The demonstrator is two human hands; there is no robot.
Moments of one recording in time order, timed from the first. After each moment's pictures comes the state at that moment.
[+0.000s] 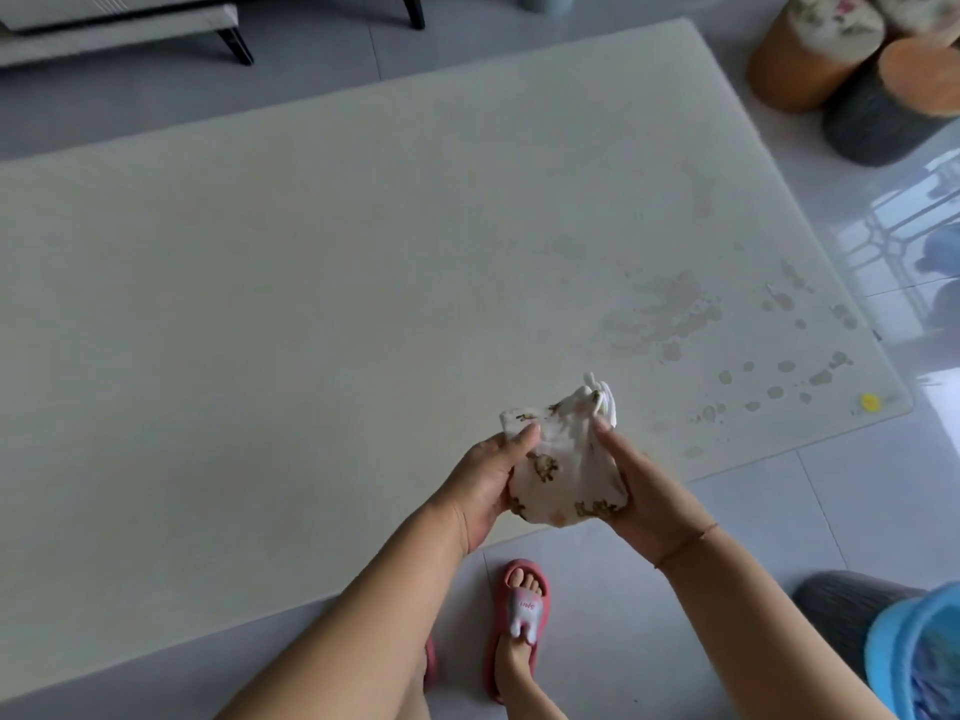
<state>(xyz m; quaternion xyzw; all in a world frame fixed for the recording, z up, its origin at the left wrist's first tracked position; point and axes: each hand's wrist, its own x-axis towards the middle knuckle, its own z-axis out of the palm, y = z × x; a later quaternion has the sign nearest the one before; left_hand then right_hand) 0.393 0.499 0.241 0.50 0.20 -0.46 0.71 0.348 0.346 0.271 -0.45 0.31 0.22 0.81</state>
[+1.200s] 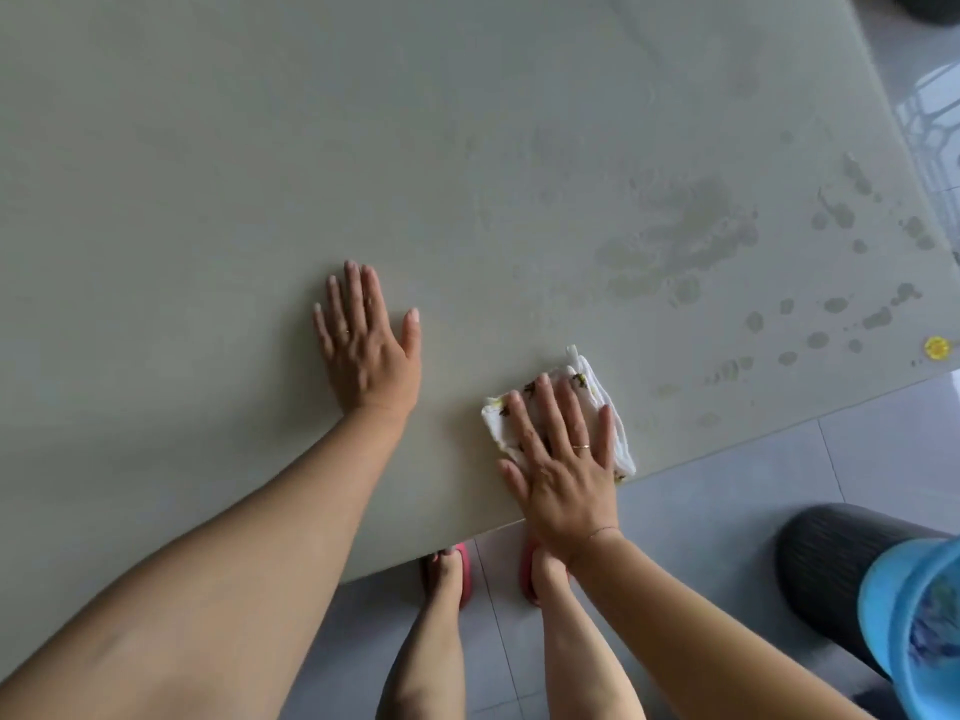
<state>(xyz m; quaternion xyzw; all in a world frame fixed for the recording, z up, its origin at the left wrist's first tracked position) 0.486 0.520 0.100 0.99 -0.01 -0.04 0.11 0.326 0.357 0.116 -0.98 0.04 0.14 0.10</state>
